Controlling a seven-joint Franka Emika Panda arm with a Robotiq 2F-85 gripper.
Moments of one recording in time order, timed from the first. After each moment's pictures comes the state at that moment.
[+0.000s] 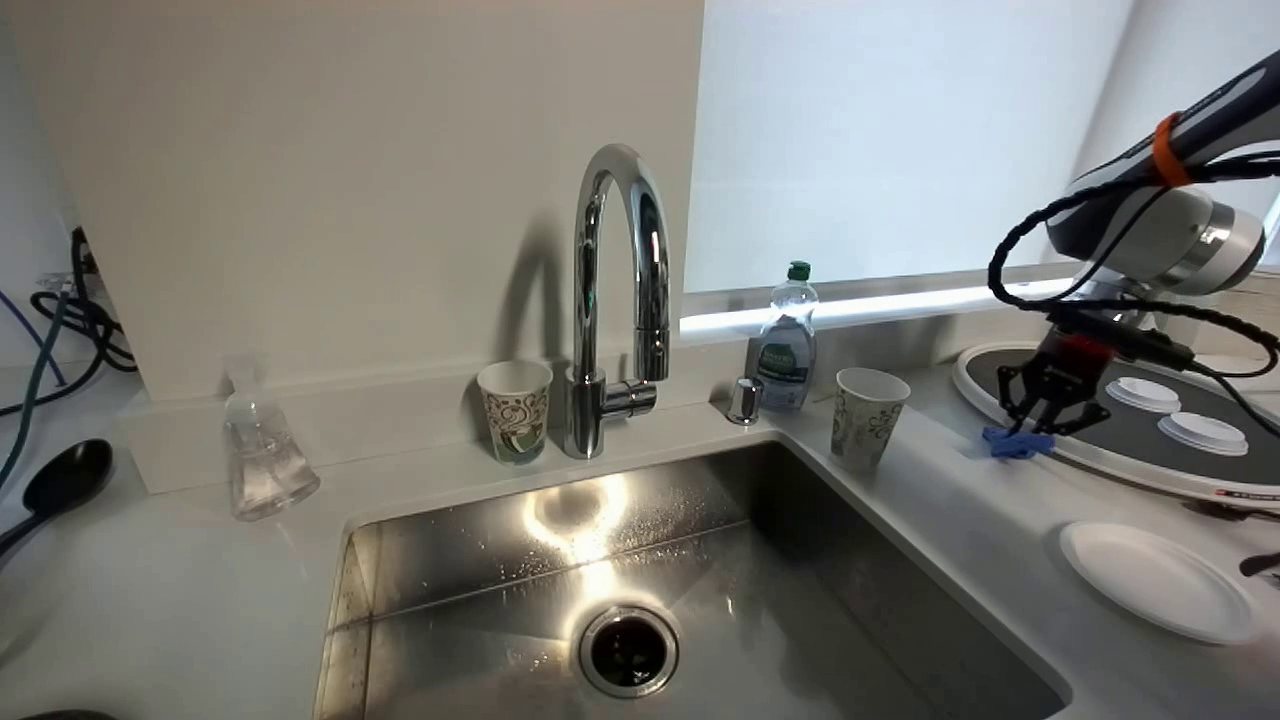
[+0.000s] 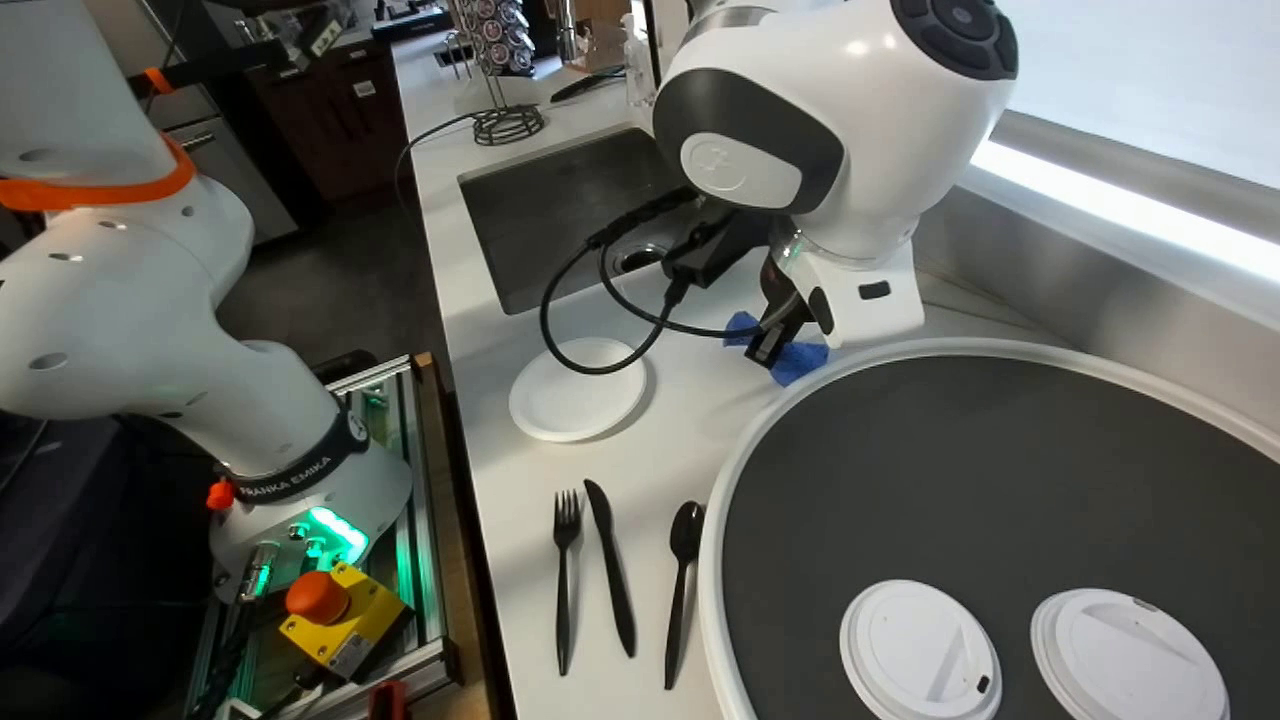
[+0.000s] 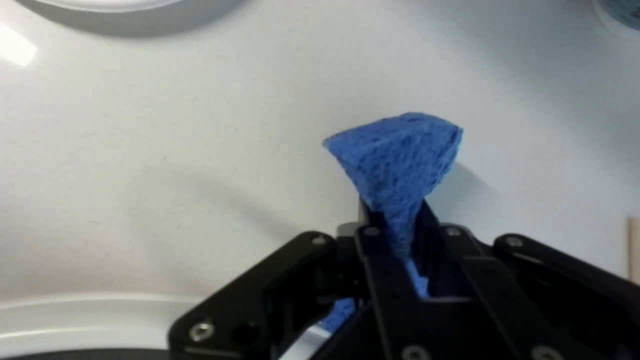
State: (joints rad) arm -0.24 0.24 -0.21 -2.13 0.48 2.09 0.21
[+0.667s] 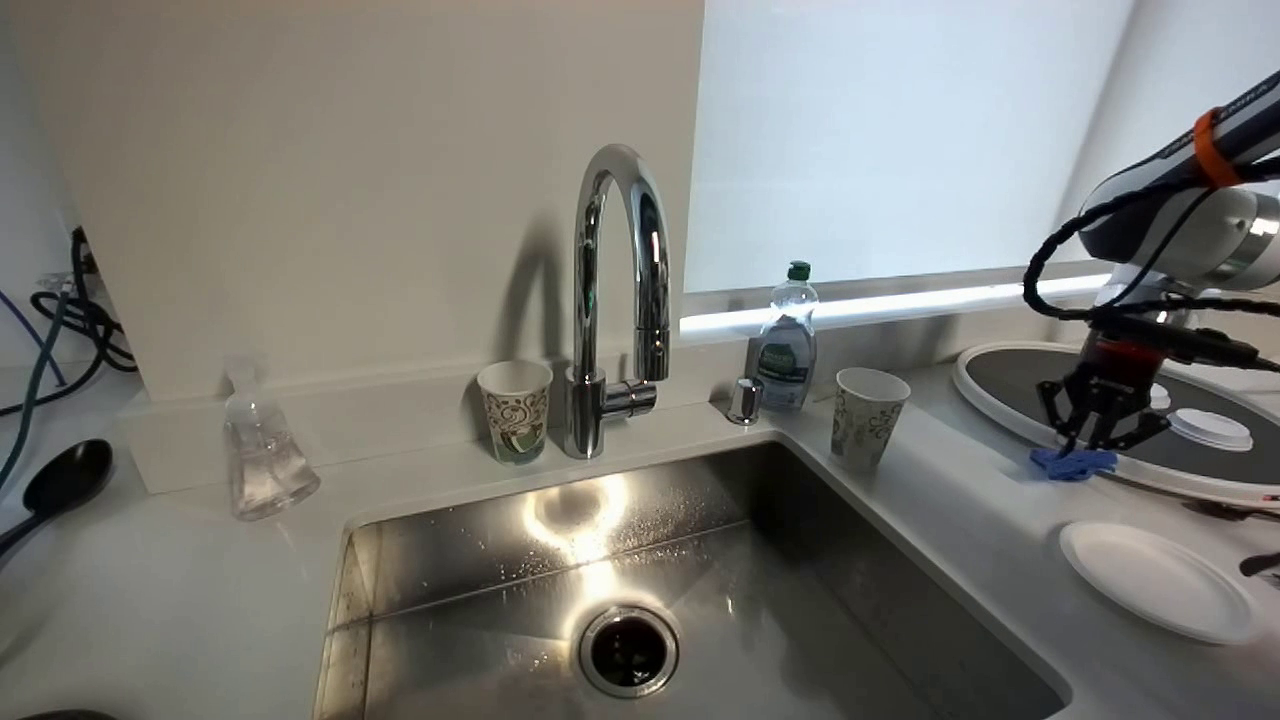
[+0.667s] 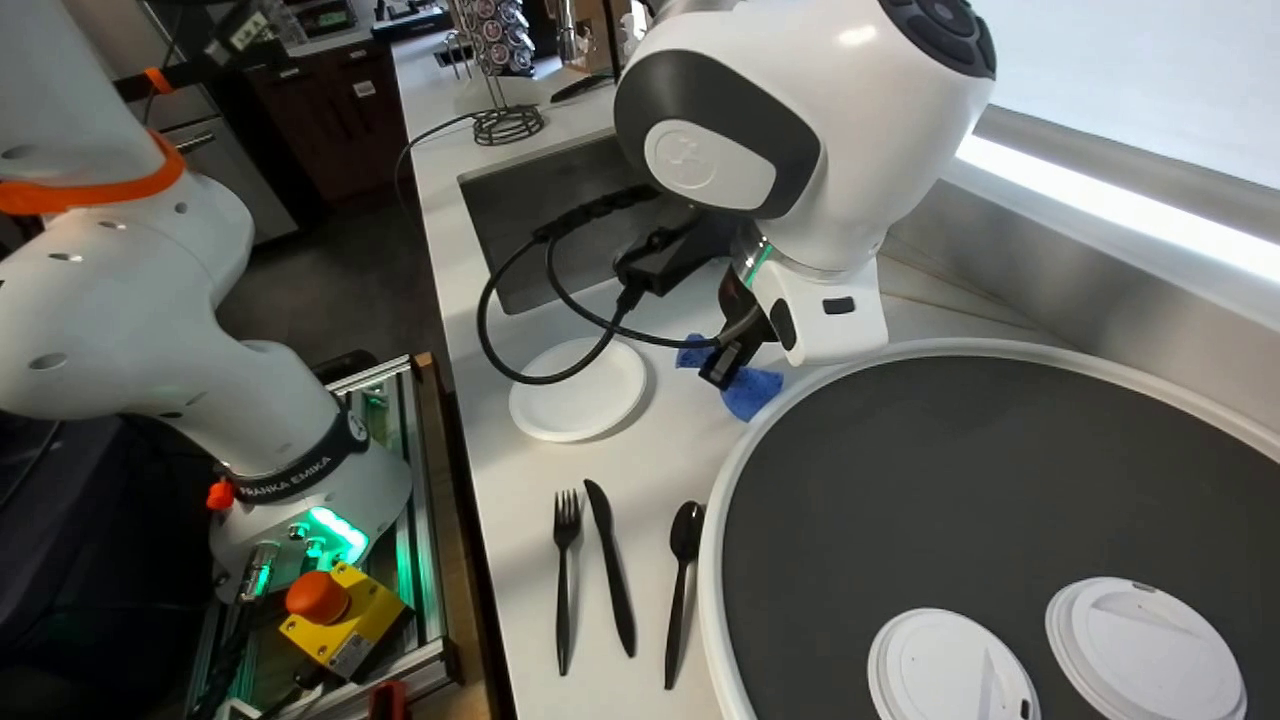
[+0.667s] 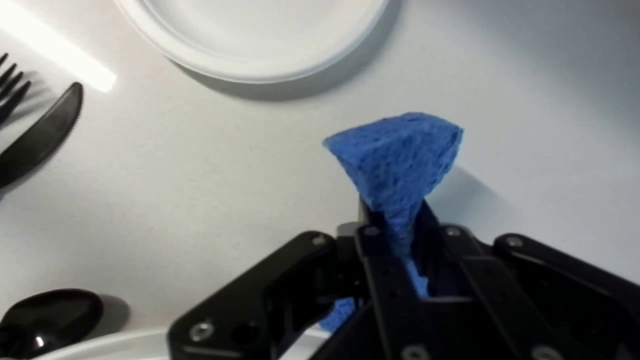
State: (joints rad) arm -0.24 0.17 -0.25 -2.20 0.33 1.99 0.25
